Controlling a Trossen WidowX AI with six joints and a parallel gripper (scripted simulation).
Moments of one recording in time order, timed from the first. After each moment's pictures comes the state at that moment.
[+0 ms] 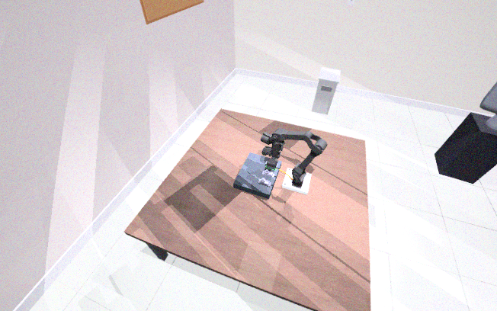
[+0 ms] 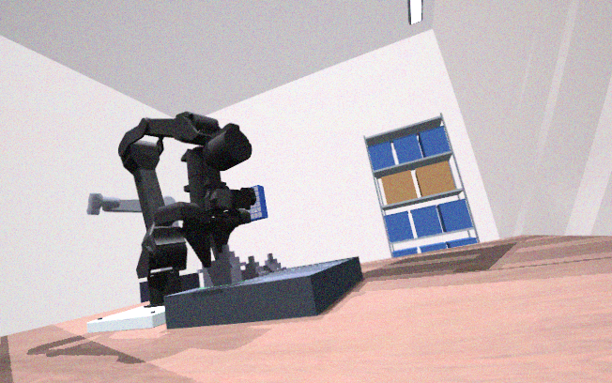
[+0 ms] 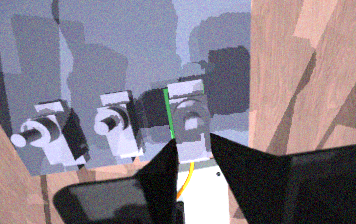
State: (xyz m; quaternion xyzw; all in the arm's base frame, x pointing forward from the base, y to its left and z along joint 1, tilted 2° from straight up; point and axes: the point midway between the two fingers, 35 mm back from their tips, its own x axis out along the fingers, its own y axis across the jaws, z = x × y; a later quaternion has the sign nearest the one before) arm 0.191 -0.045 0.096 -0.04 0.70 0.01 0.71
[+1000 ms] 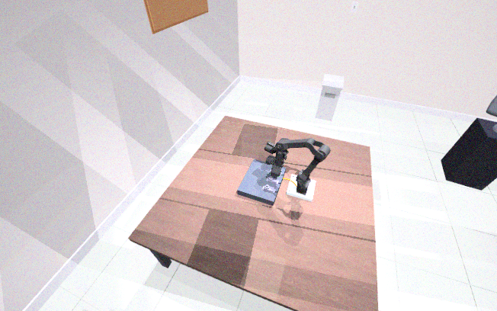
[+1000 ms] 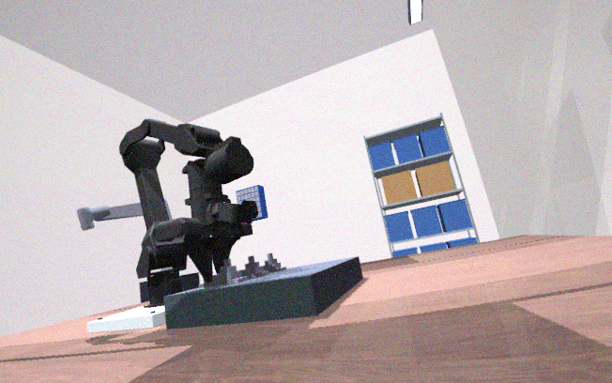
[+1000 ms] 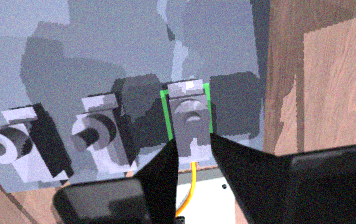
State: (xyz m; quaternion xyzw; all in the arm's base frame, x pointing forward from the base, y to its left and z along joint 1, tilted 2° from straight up) arm 0.191 -0.046 0.072 -0.03 0.70 0.01 0.71
